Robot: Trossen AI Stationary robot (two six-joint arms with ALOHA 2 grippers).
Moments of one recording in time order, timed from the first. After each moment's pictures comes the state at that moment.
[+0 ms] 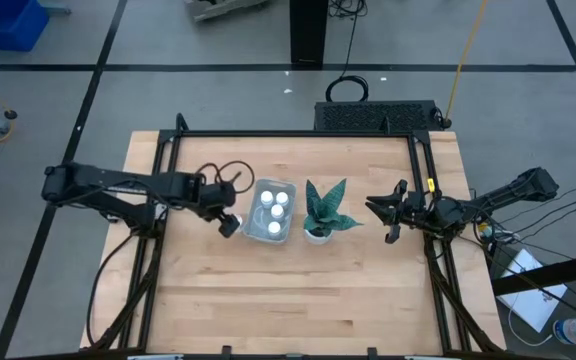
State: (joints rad) left arm 0.05 1.21 0.83 -0.80 0.03 -0.74; right arm 0.33 0.42 0.02 0.53 0.63 0.11
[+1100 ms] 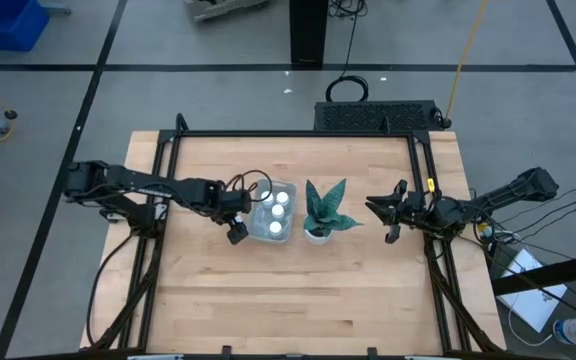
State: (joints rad) left arm 0.05 1.43 0.83 -0.69 -0.01 -0.52; right arm 0.33 0.42 0.02 0.53 0.63 0.11
